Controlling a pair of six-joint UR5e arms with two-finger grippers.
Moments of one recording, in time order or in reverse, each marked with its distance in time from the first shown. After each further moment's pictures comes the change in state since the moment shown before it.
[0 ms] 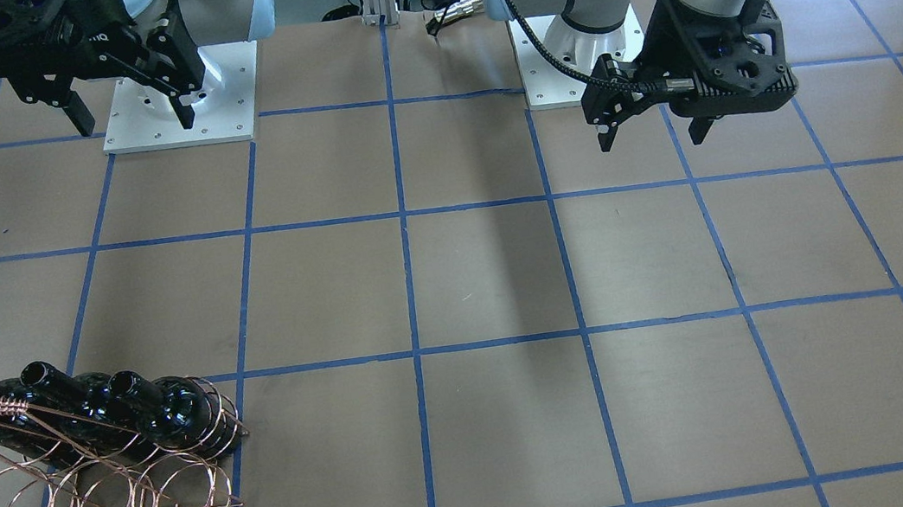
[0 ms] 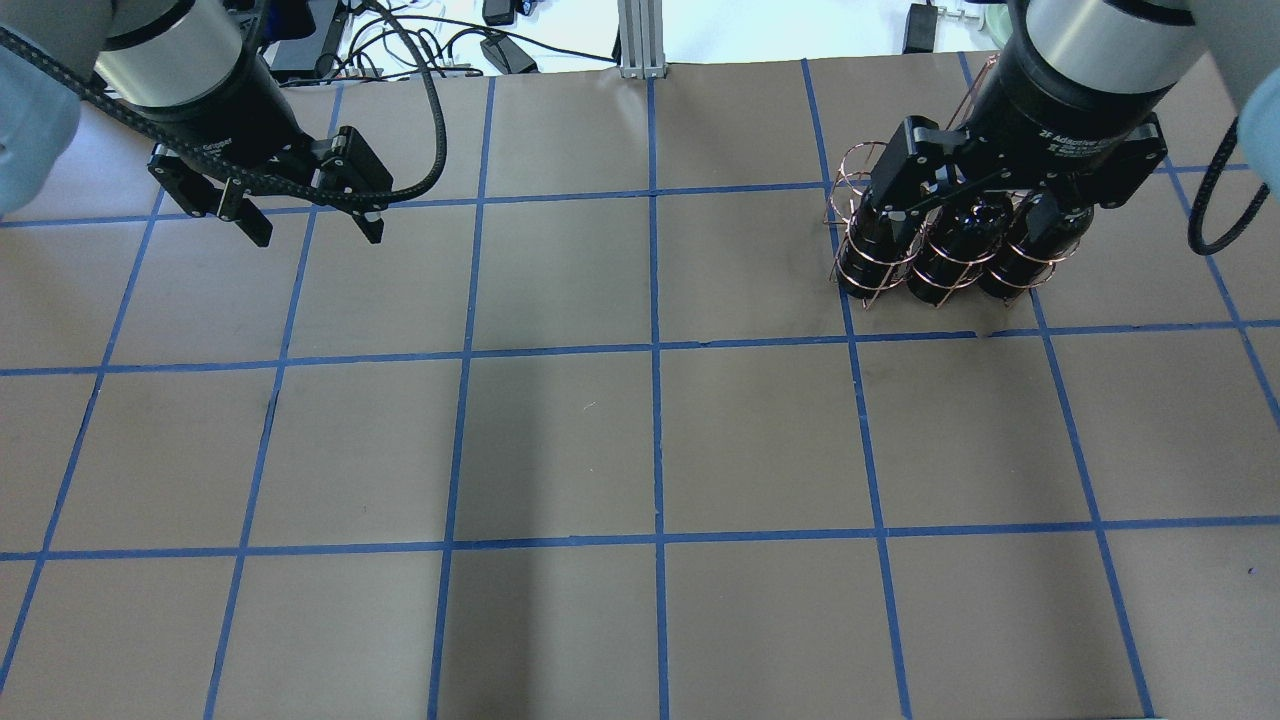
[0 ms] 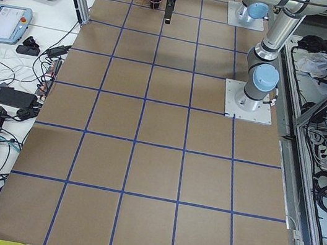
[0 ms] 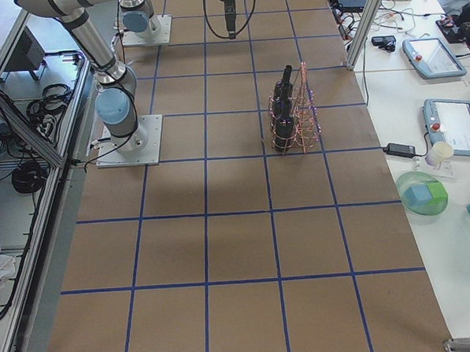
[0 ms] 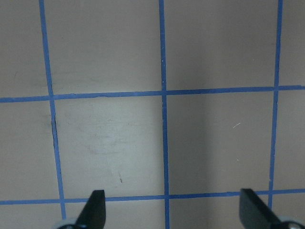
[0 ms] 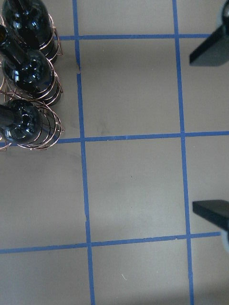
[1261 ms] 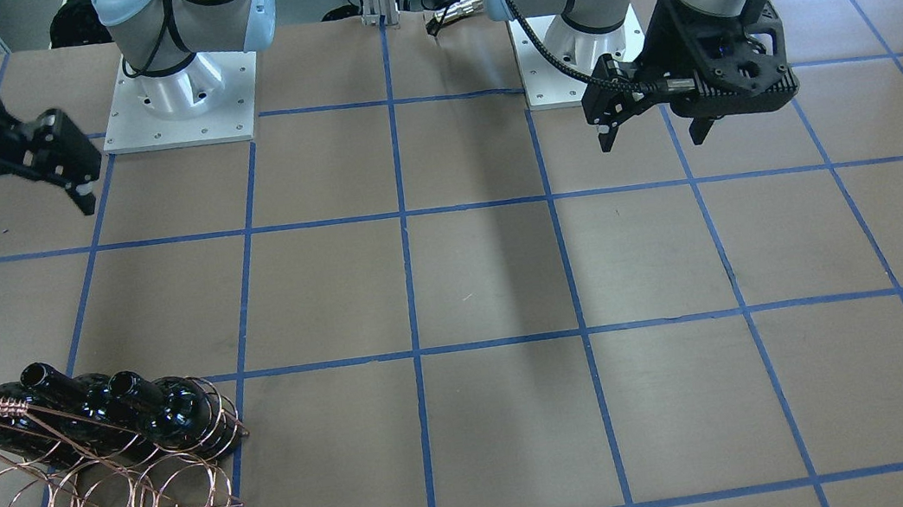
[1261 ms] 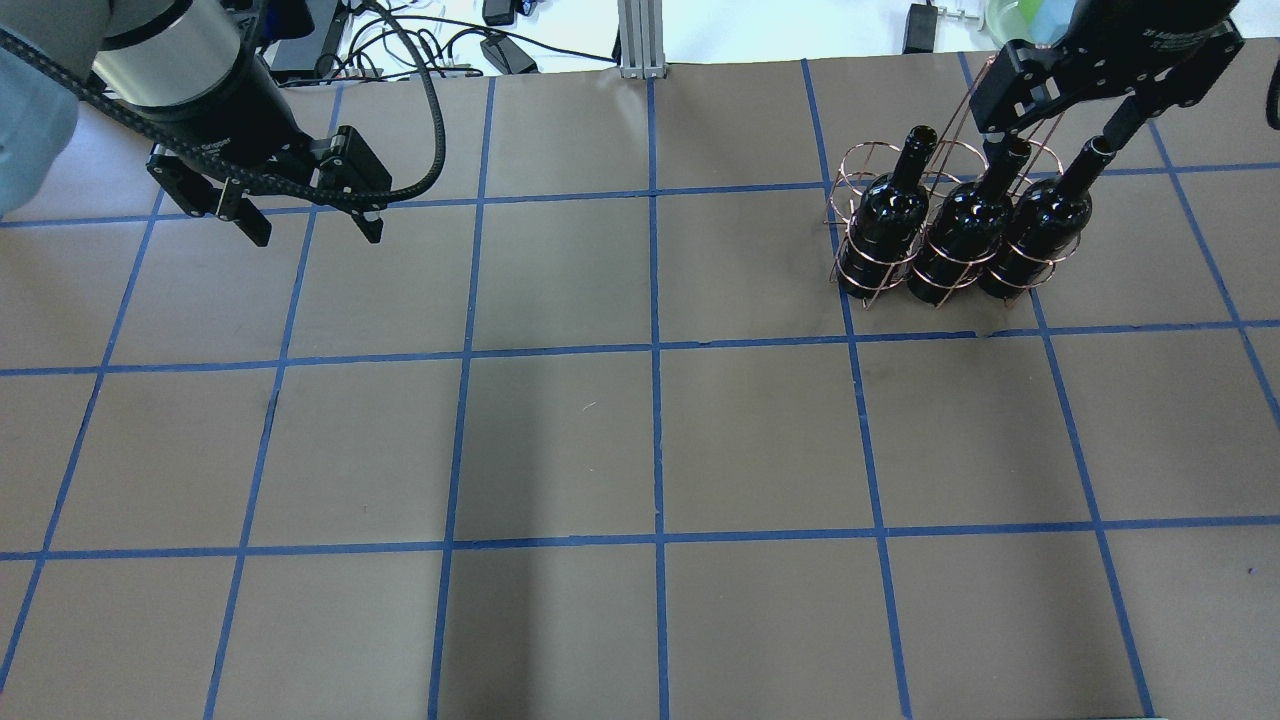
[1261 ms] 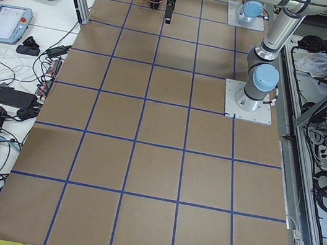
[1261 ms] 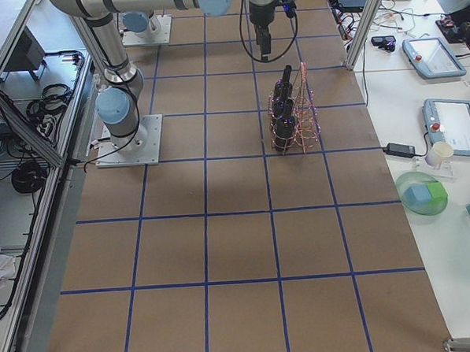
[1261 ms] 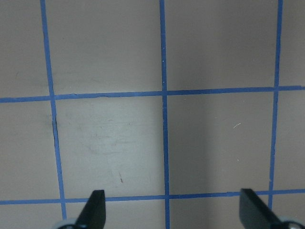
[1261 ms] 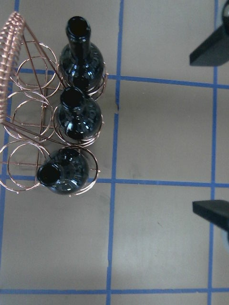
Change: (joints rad) left arm 0.001 0.001 0.000 0.000 0.000 0.000; right arm -0.133 0.098 -0.096 0.014 -0.031 -0.221
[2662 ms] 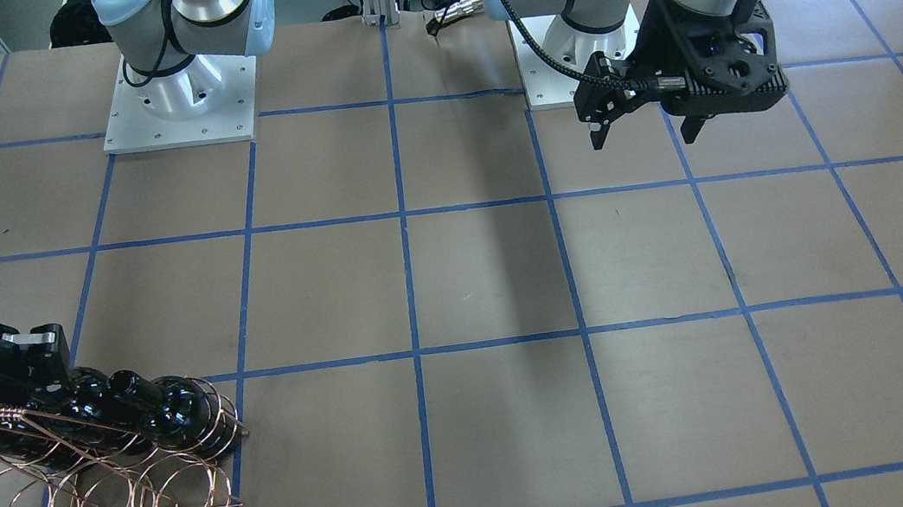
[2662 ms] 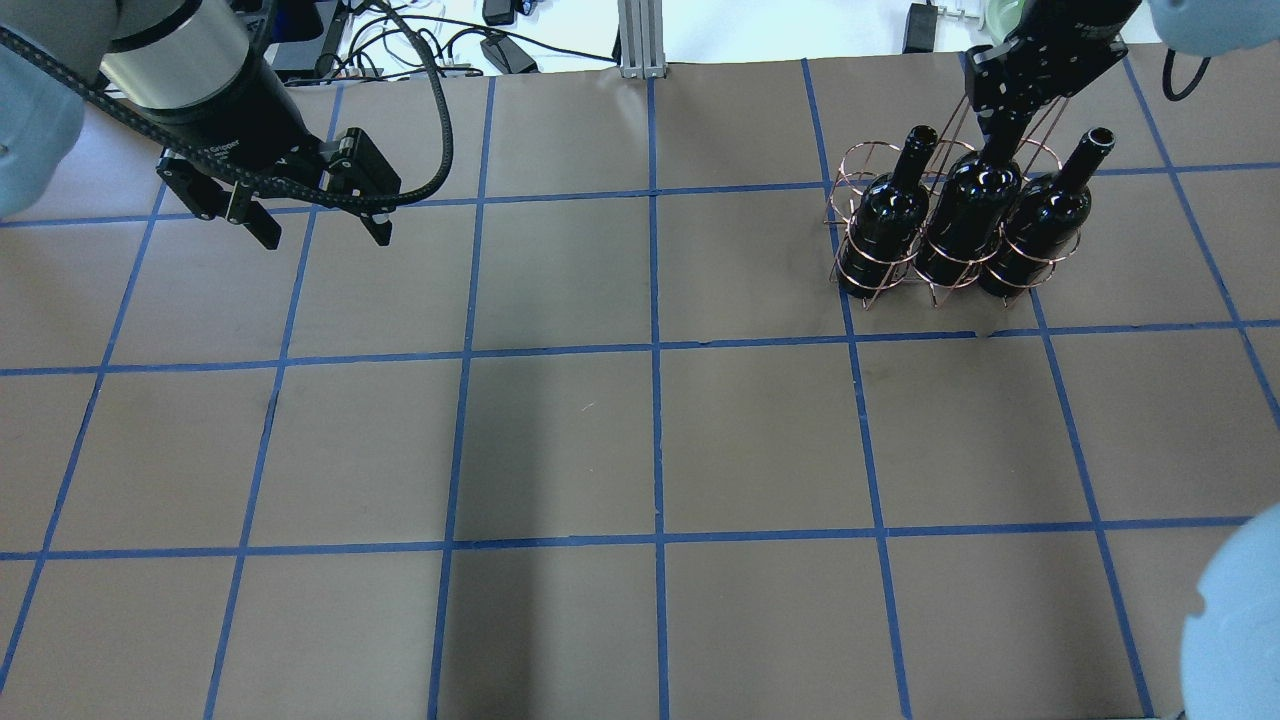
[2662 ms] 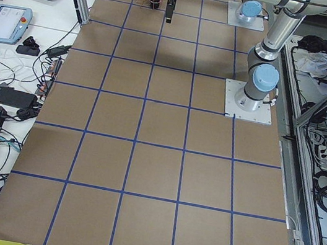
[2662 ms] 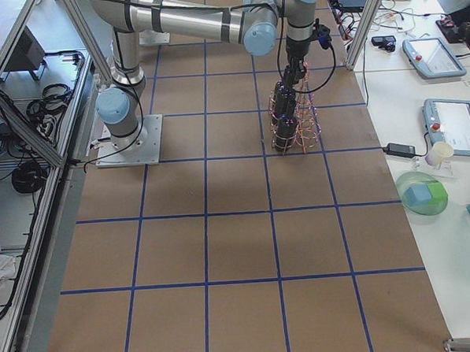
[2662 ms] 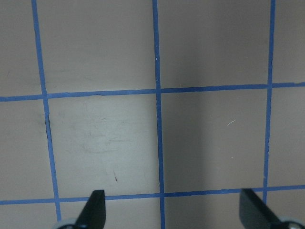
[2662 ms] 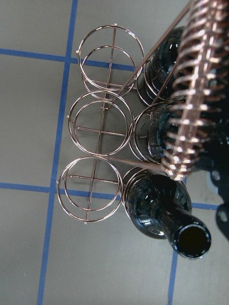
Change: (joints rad) left arm -0.007 0.001 -0.001 -0.005 -0.011 -0.001; right arm -0.082 0.332 -0.074 -0.278 0.058 -0.177
